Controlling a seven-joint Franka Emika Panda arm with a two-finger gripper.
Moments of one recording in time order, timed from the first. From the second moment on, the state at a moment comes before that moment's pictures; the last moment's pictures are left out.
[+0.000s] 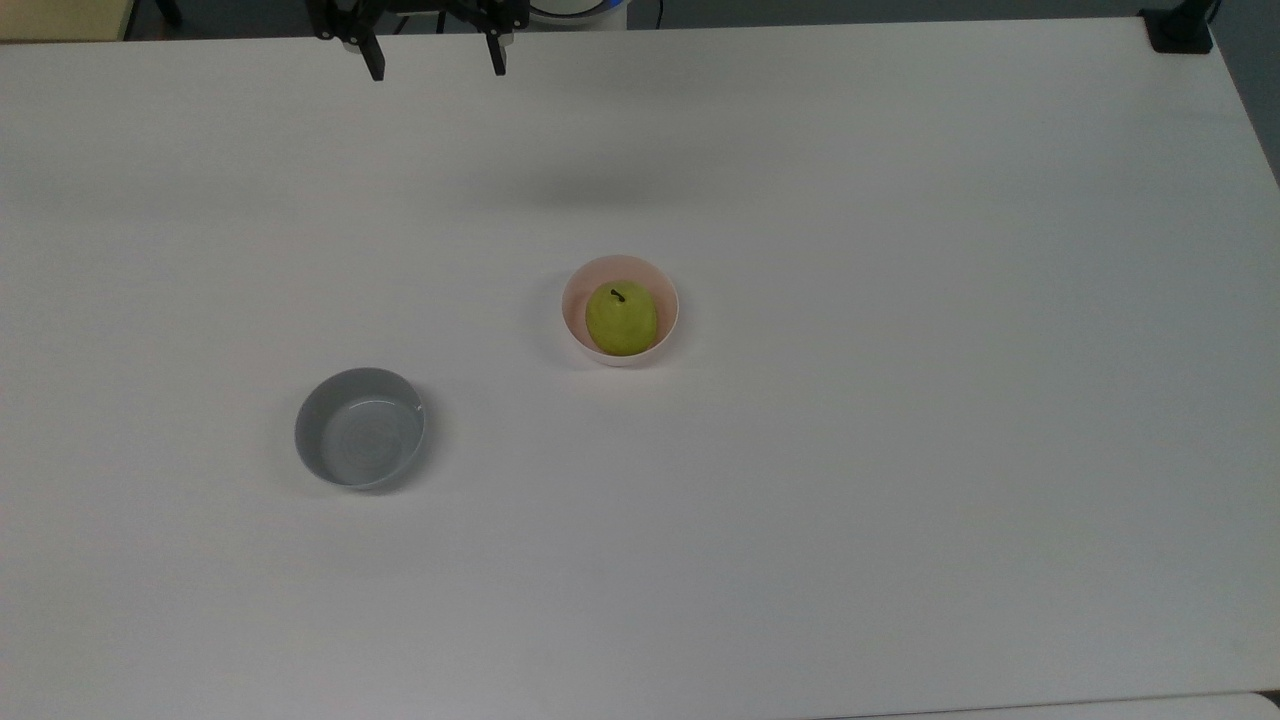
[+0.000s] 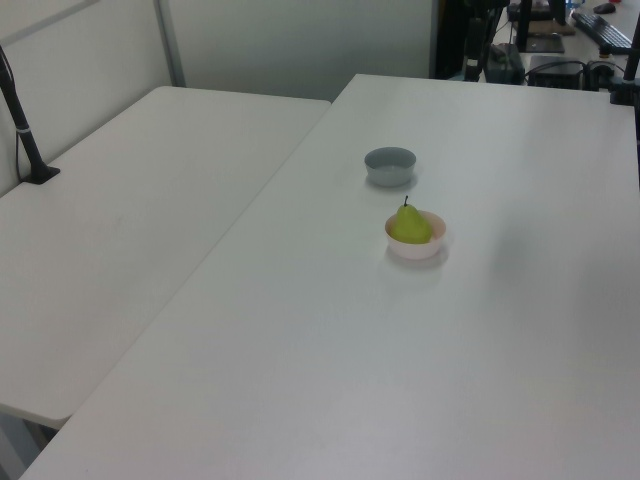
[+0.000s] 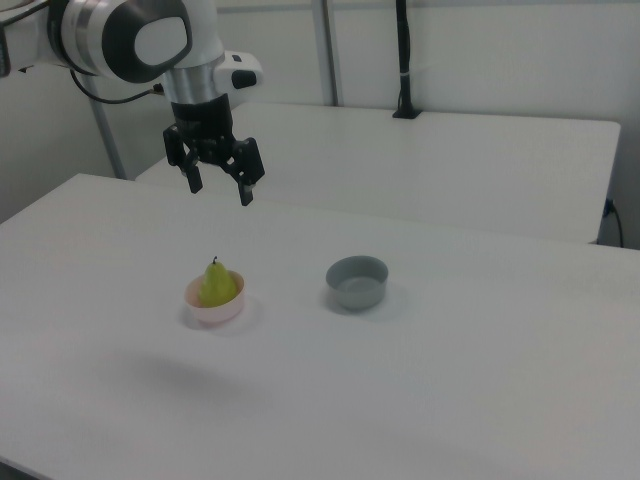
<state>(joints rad) -0.05 0.00 -0.04 -1.65 0.06 1.71 -0.15</state>
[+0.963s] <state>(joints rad) -0.05 0.00 -0.04 -1.65 0.06 1.71 -0.15</state>
